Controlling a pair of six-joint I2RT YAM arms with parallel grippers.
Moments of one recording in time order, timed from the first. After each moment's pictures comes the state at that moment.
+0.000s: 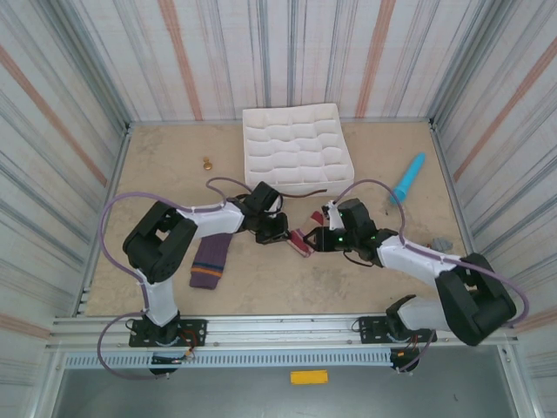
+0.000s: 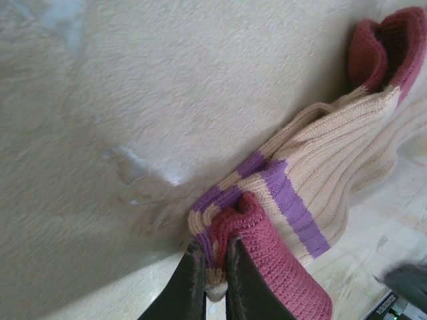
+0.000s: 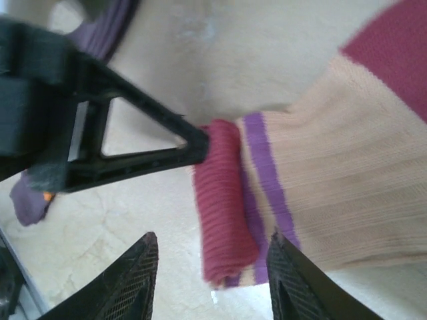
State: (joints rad) left arm -0.71 1.86 1.07 -0.28 0.39 -0.83; right arm 0.59 1.25 0.53 -0.07 -0.33 0.49
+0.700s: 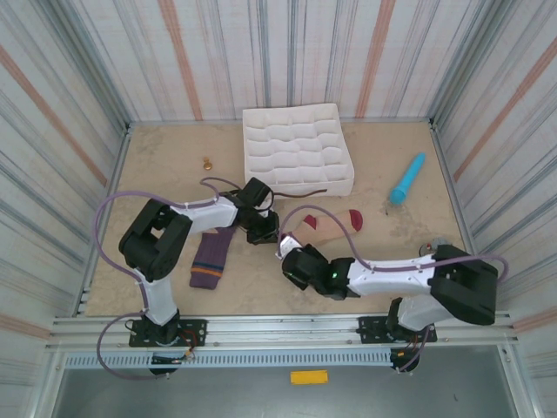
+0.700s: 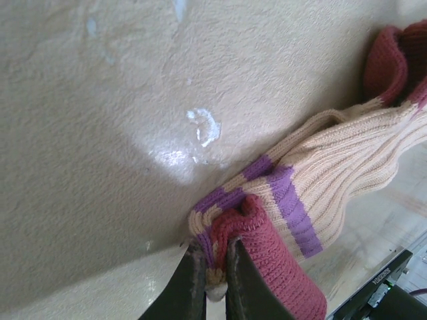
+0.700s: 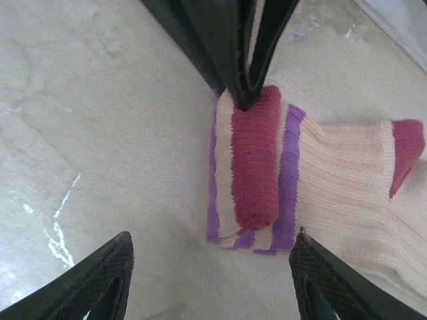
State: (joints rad) left arm -0.64 1.85 1.07 -0.40 0.48 -0.77; right arm 1.23 1.41 0.61 -0.14 0.53 0.14
